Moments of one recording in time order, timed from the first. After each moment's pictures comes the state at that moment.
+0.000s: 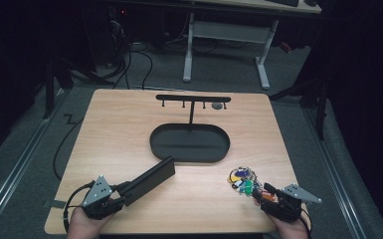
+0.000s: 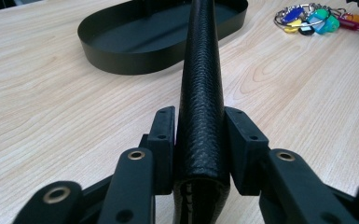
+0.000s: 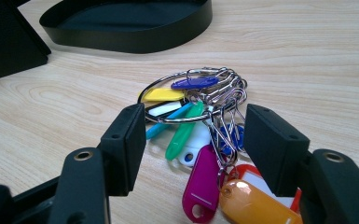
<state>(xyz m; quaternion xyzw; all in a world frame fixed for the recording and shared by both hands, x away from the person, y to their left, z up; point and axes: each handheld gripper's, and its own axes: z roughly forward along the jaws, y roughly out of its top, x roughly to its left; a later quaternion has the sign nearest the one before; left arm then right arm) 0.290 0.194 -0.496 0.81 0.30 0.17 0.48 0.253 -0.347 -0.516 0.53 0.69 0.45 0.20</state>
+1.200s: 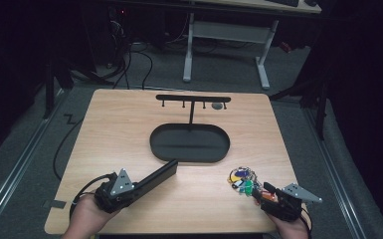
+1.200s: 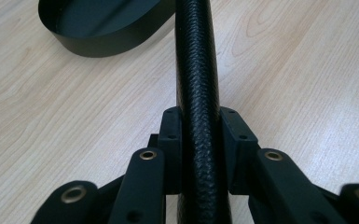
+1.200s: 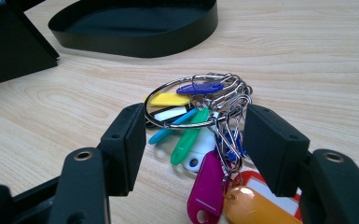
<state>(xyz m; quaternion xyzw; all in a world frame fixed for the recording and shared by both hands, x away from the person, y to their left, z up) 0.303 0.154 -0.462 0.90 0.24 0.16 0.33 0.254 -0.347 -0.513 0.52 0.69 0.46 0.20</state>
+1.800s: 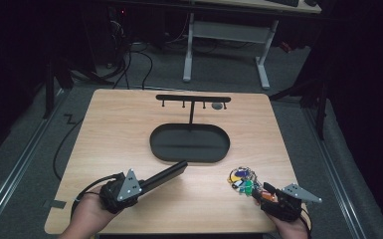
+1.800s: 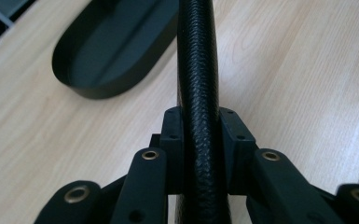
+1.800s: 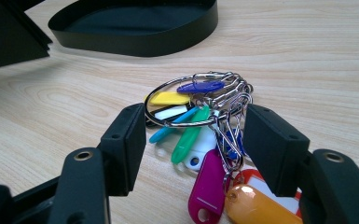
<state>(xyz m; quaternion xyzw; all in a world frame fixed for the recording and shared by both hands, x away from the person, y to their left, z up) 0.292 0.132 -0.432 0.91 0.17 0.21 0.32 0.254 -0.347 -0.514 0.52 0.70 0.46 0.20</state>
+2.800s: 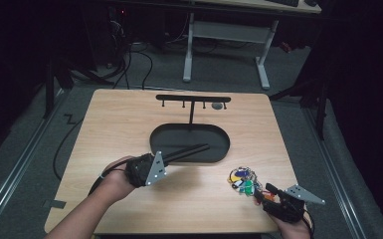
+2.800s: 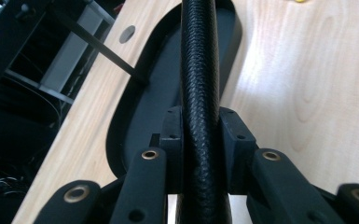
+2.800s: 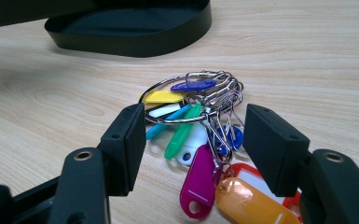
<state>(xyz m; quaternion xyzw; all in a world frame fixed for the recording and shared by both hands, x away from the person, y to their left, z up) 0.347 0.077 -0.423 0.89 0.05 0.31 0.31 0.250 -0.353 -0.514 0.52 0.69 0.46 0.21</state>
